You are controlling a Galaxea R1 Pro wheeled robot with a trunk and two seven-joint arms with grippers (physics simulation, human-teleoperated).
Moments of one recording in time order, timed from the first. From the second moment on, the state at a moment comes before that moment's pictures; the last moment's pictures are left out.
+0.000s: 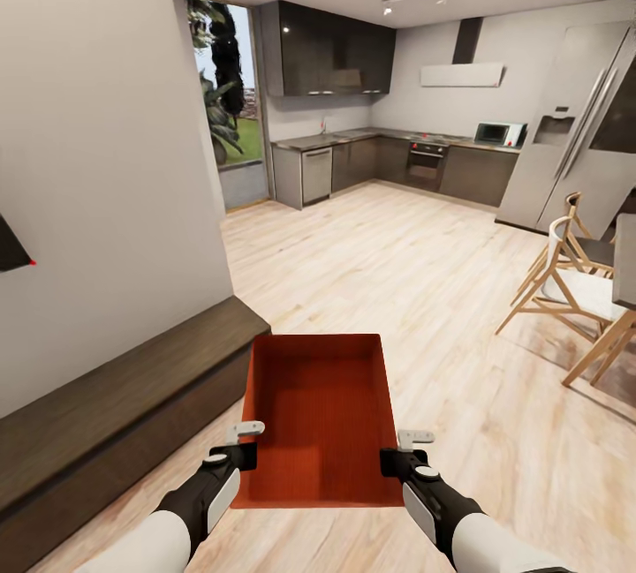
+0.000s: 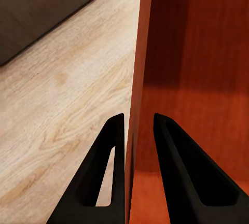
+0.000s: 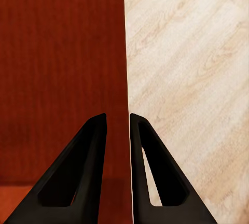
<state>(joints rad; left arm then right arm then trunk) -0.63 -0.11 -0.03 -0.35 0.09 0.14 0.19 -0.65 0.08 0.08 -0.22 -0.09 -0.02 -0.10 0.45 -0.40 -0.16</state>
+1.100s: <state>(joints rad) -0.63 -0.11 -0.03 -0.35 0.09 0.14 0.19 -0.65 0.08 0.08 -0.22 -0.09 -0.03 -0.10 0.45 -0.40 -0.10</state>
